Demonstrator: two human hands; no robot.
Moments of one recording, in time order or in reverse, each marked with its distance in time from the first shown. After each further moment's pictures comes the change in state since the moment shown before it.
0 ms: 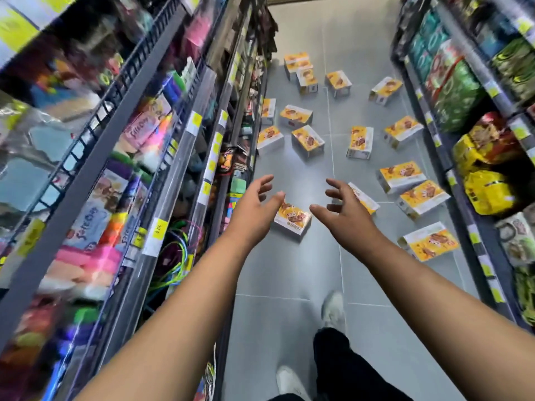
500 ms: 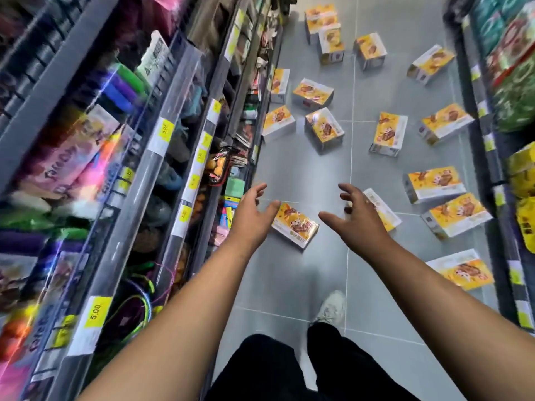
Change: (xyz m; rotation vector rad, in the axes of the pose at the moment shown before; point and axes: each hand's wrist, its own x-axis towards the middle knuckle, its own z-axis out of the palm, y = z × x) left_hand 0.249 -0.059 0.047 0.131 0.105 -0.173; right_hand 0.263 0.055 -0.003 -0.241 -0.098 0.098
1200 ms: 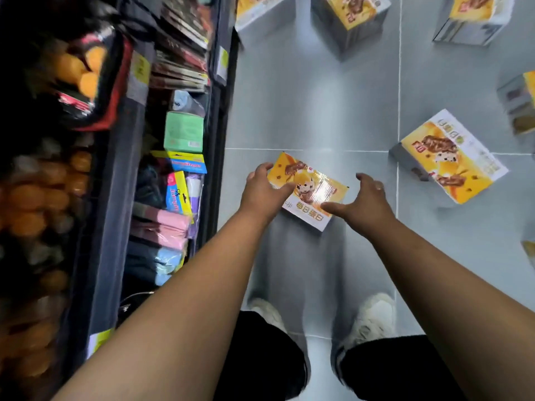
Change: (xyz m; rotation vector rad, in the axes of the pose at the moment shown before) left_hand 0.278 -0.323 0.216 0.265 -0.200 -0.224; right_hand 0.272 0.325 0.238 -0.128 -0.092 0.397
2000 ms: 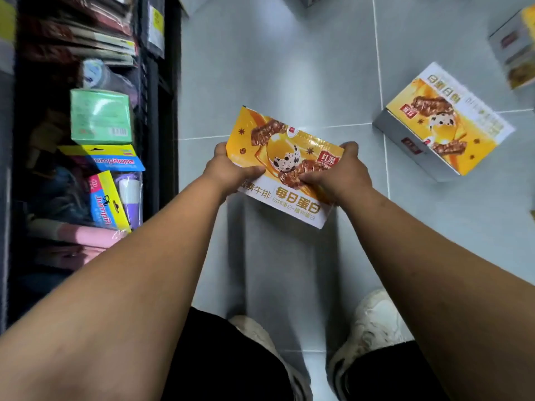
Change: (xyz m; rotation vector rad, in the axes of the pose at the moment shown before) left_hand 0.134 -0.067 0.054 -0.144 -0.132 -0.100; right_hand 0.105 0.048 0.048 0.087 0.117 0.124
